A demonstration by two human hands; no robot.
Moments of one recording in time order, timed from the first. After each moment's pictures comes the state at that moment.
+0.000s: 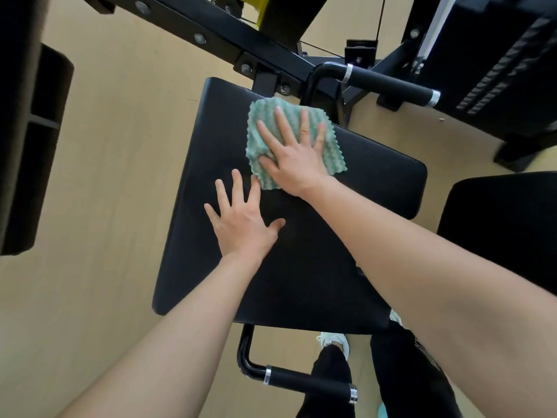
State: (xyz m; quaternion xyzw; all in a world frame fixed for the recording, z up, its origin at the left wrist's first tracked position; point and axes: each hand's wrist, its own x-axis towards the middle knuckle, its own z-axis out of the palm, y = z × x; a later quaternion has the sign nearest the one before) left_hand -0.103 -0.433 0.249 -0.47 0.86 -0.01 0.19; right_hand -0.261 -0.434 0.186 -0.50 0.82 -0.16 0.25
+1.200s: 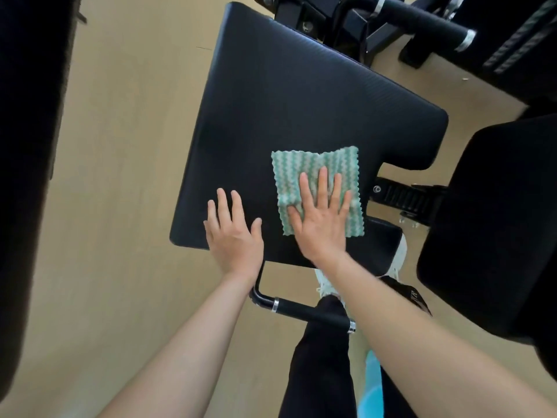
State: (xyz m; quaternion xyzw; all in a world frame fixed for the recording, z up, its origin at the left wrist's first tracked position) left_hand 0.034 -0.360 0.243 -0.55 0.83 0.04 0.09; right_hand -0.091 -0.277 0.168 -0.38 0.86 -0.14 0.30
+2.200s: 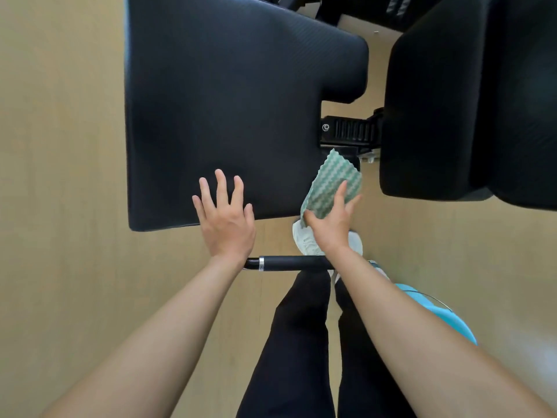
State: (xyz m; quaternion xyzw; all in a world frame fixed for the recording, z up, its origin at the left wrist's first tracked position) left_hand 0.075 -0.324 0.210 -0.35 0.93 0.01 0.08; right_hand -0.030 -0.159 0.168 0.13 0.80 -0.42 0.41
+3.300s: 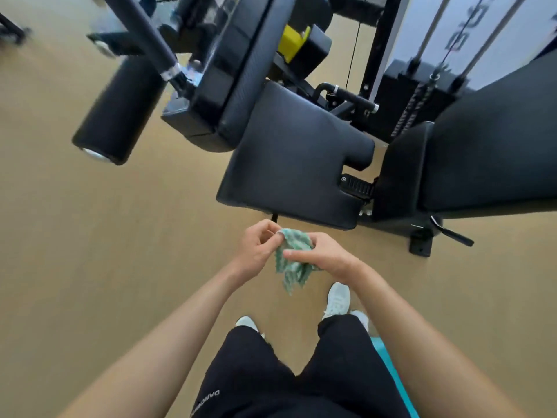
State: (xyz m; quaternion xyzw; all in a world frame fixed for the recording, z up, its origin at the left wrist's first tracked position) left_hand 0.192 -0.243 0.451 -0.36 0.75 0.55 -0.03; right_hand 0.054 -0.109 0.427 -0.20 0.61 -0.44 0.63
